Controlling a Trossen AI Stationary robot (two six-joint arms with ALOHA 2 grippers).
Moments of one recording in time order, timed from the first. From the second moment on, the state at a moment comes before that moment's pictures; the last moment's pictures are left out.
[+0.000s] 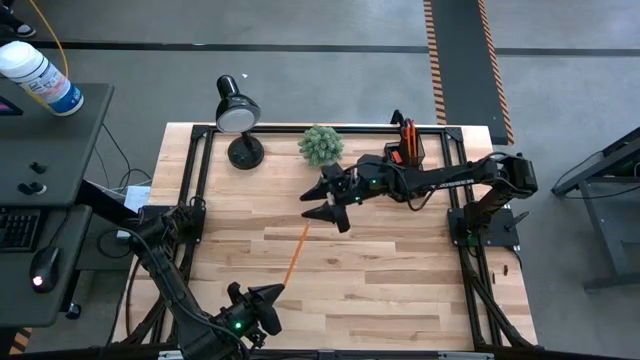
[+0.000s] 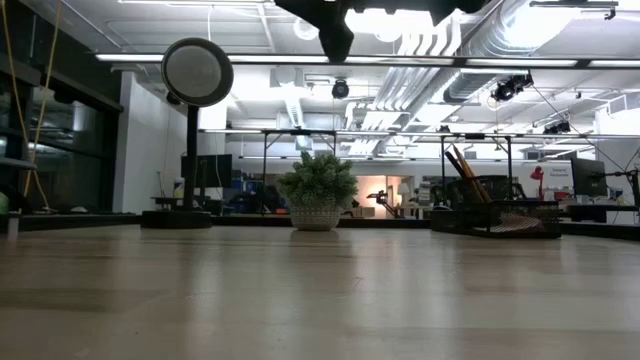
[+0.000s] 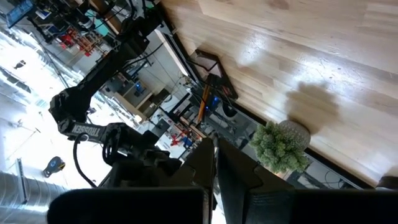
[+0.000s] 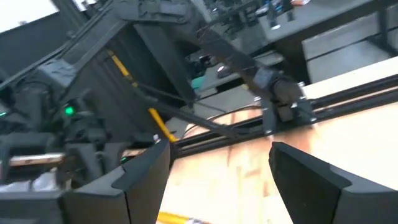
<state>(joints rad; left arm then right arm) -0.85 2.05 1.84 -1.55 -1.20 0.54 -0.04 1.61 1.13 0.41 -0.33 0.45</state>
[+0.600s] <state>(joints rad) -0.85 2.05 1.84 -1.56 -1.21 0.55 -0.04 1.62 1.13 0.28 -0.42 0.42</state>
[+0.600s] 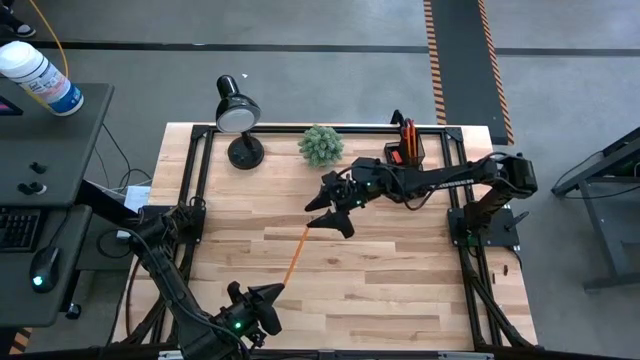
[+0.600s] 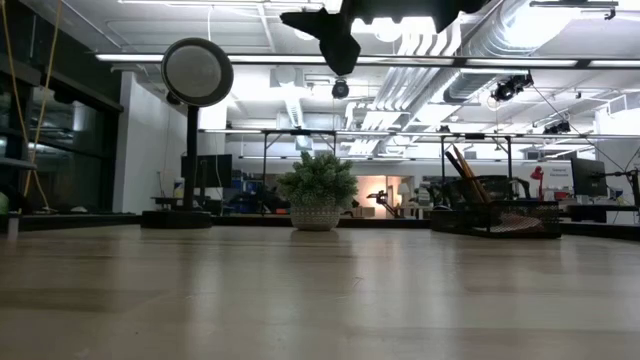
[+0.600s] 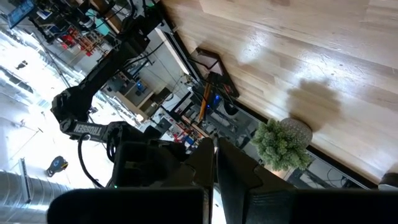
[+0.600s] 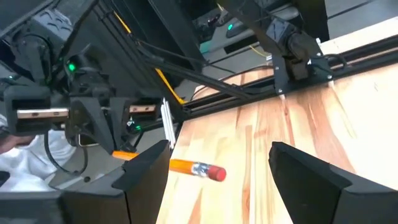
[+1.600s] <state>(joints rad) -0.85 2.05 1.84 -1.56 -1.21 0.54 0.05 1.62 1.13 0.32 -0.47 0.35</state>
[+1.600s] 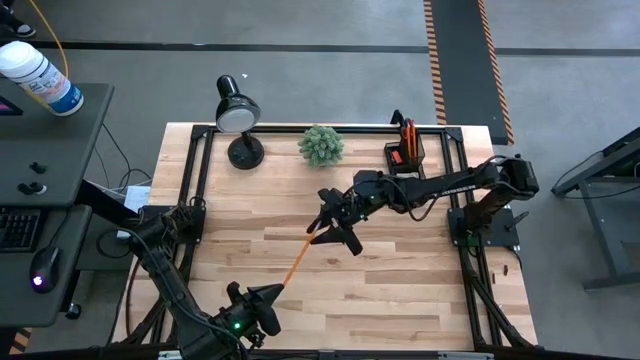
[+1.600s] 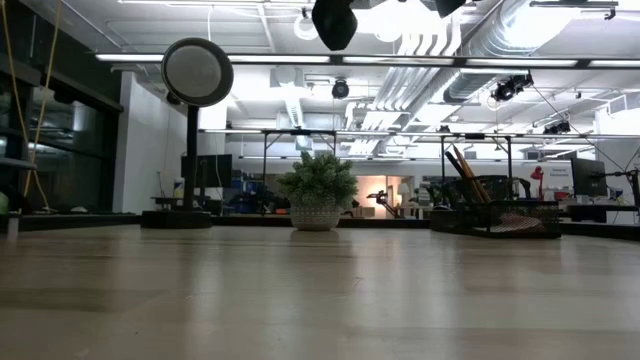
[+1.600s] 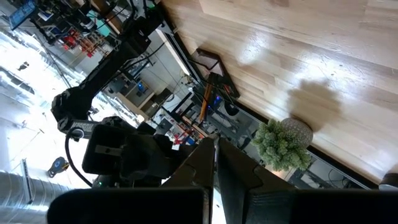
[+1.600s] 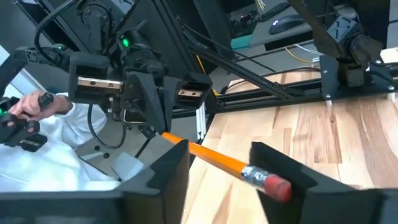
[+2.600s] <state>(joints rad) -0.85 2.05 1.84 -1.57 -1.12 0.38 0.02 1.36 1.13 -0.06 0.10 0.14</state>
